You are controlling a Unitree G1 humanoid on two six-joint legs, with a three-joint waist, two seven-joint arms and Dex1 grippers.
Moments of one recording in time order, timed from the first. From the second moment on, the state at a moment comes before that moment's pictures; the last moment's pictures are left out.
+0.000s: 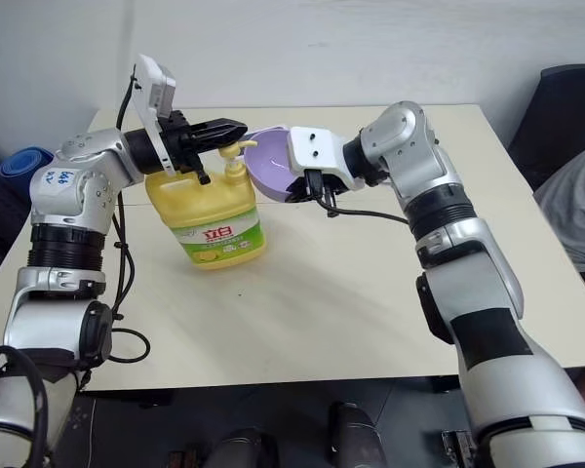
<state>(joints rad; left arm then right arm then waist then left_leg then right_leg) -1.11 0.54 0.05 0.47 -0.35 0.50 -0.90 -1.39 -0.39 0.31 0.91 -0.10 -0.15 1.41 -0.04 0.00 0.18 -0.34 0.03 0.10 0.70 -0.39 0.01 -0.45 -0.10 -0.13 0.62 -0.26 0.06</state>
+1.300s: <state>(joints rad) -0.97 0.71 0.25 0.22 -0.61 0.51 -1.18 -1.15 -0.58 0.25 0.87 -0.08 -0.09 1.38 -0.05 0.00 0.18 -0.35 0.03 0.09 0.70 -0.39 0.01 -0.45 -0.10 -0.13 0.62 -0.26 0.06</state>
